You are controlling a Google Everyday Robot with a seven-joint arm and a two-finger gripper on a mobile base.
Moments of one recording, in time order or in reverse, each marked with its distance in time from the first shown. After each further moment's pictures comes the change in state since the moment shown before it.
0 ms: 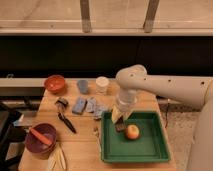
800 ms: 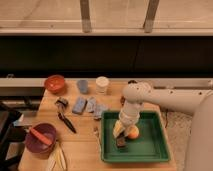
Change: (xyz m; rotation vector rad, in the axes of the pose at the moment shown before) arm 0.039 -0.016 0.077 -0.140 0.154 0.117
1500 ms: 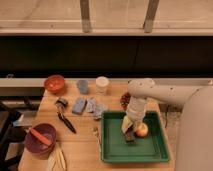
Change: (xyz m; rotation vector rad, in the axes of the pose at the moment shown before) arm -0.020 -0.044 -0.022 0.100 0.004 0.065
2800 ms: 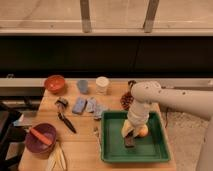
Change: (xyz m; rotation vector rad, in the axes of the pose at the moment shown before) arm 0.047 0.017 -0.009 -0.057 -0.037 0.021
